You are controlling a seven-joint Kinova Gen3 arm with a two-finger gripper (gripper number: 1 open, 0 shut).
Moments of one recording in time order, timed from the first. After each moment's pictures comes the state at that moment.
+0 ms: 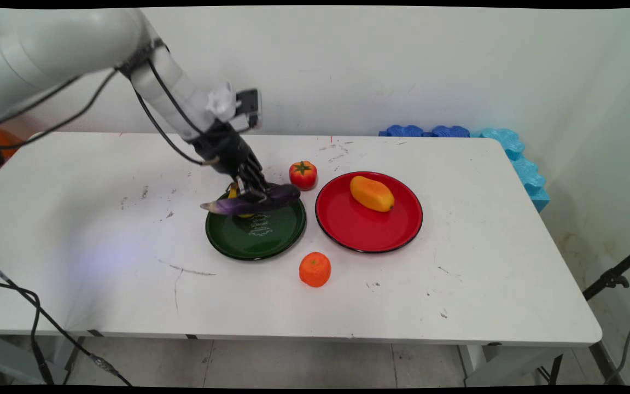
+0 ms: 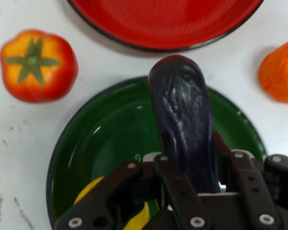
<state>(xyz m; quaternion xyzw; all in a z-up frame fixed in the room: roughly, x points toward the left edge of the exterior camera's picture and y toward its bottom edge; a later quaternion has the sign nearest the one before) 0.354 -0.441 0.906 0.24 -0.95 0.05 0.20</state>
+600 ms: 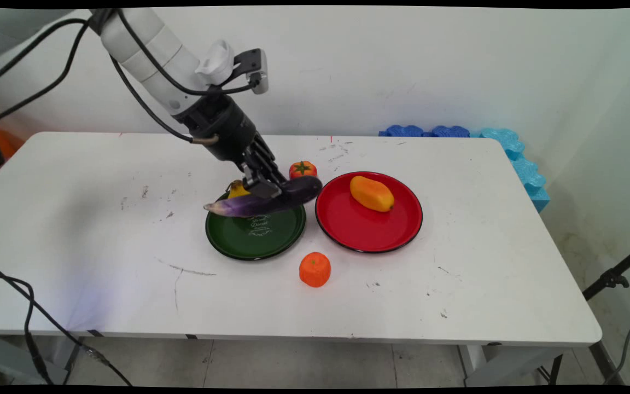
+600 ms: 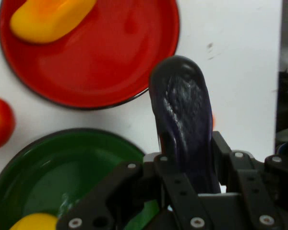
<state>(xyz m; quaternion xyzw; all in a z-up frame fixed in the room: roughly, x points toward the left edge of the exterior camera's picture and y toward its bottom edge) 0.312 -0.395 0.978 0.24 -0.94 0.02 0.25</state>
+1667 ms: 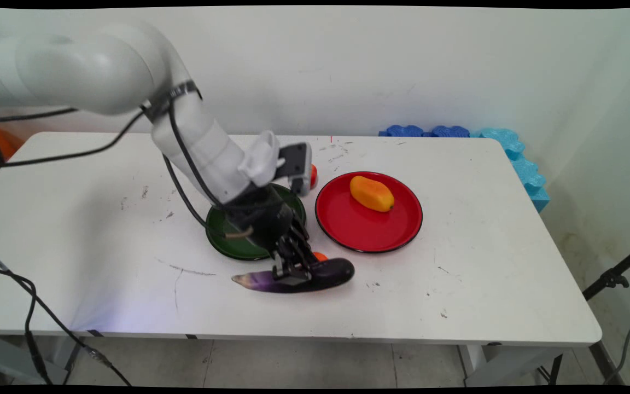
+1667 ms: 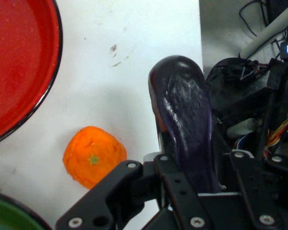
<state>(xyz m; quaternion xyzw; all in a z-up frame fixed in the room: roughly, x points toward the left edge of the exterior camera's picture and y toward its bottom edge) 0.236 -0.340 0.898 0.18 -0.95 -0.01 0.24</state>
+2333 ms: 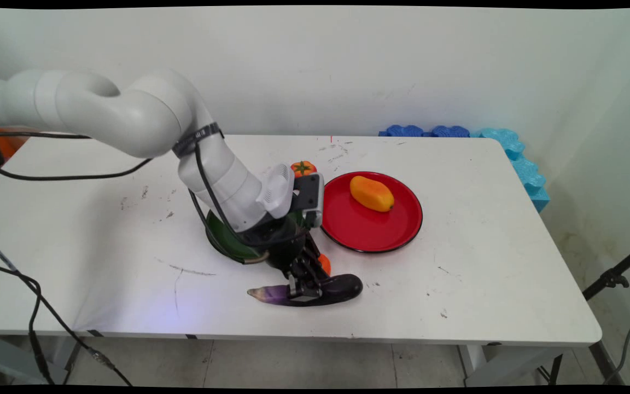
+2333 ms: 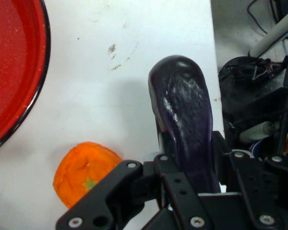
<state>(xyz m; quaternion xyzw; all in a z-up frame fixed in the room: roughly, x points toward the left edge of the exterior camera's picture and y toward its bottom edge) 0.221 -0.341 0.849 0.16 -0.96 -0.01 0.25</state>
